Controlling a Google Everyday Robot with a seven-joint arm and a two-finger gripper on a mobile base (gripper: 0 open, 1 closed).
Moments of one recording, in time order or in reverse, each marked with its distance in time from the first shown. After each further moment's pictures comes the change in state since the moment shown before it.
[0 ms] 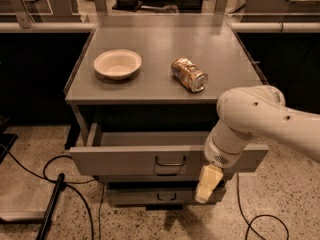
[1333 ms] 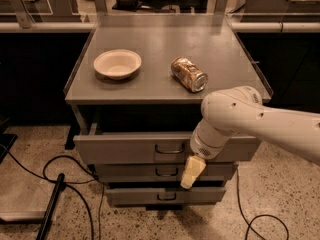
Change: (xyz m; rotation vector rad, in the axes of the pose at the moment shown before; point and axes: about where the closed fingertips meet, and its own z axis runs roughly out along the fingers) arm -0.042 -0.040 0.030 0.081 -0.060 0.000
